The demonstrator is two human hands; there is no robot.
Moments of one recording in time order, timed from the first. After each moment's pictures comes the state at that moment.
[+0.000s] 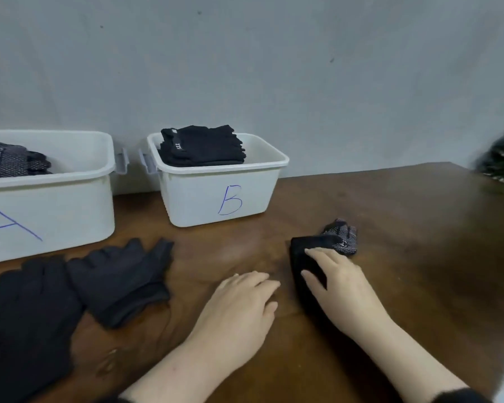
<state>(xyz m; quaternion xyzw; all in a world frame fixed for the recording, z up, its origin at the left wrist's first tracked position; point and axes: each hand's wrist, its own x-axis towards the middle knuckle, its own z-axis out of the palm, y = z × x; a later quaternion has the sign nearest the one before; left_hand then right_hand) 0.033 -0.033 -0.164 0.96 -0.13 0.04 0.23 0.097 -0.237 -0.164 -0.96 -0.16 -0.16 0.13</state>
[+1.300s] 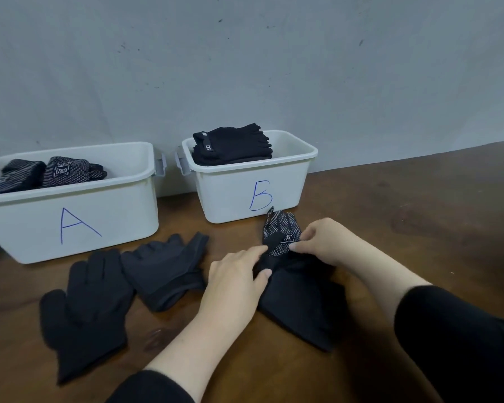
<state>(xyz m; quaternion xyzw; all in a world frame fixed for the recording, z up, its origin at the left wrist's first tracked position) 0.046 0.000 -0.175 0.94 0.03 0.17 0.28 0.165 -0.172 -0.137 -0.95 -0.10 0.10 0.27</state>
